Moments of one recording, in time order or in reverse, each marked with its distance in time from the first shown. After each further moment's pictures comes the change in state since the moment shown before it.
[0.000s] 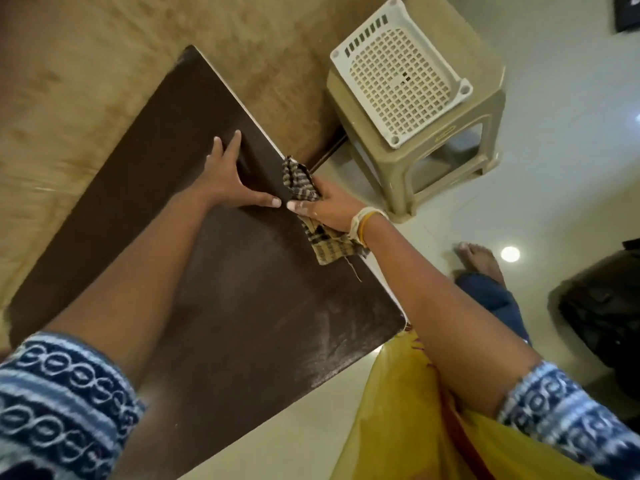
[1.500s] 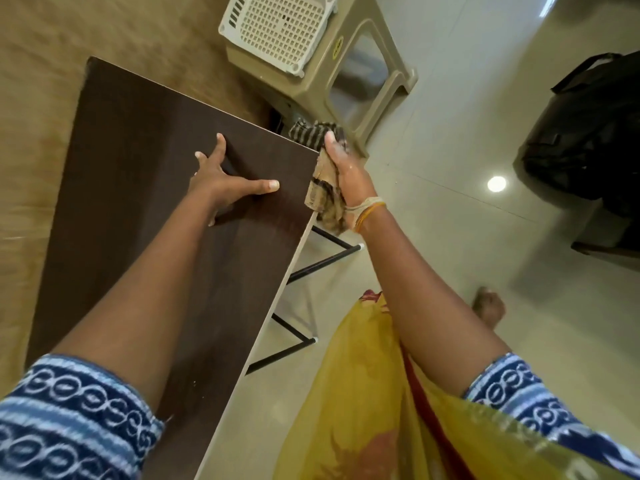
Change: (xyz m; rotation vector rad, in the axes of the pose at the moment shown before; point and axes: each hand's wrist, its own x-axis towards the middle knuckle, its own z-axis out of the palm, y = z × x) left_hand -0.136 0.029 0.106 -0.059 -0.038 0.023; right_hand -0.155 0.119 0.069 1.062 0.615 -0.216
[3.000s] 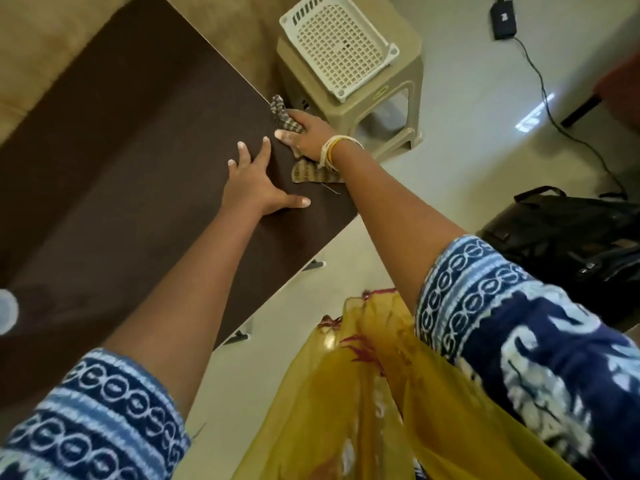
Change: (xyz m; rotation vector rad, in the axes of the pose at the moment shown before) left_hand -0.009 0.000 0.008 0.077 0.040 0.076; right_hand 0.071 -0.062 0.123 -1.443 -0.363 -0.005
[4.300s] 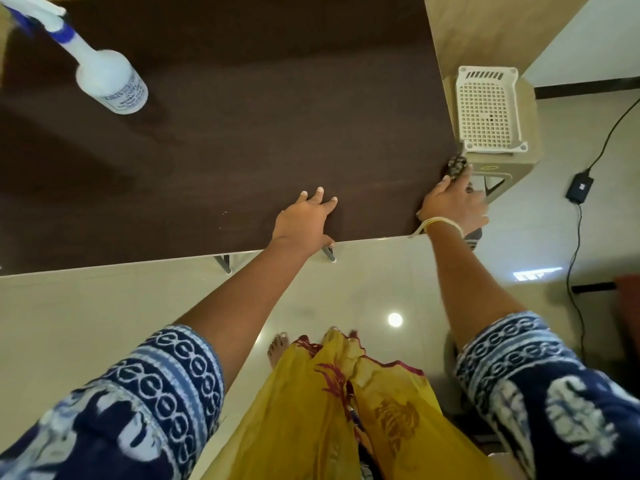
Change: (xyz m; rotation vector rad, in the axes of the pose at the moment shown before) left_hand -0.154 -0.144 0.094 -0.101 0.123 -0.032; right_hand -0.078 0.041 0.081 -0.834 0.660 0.258
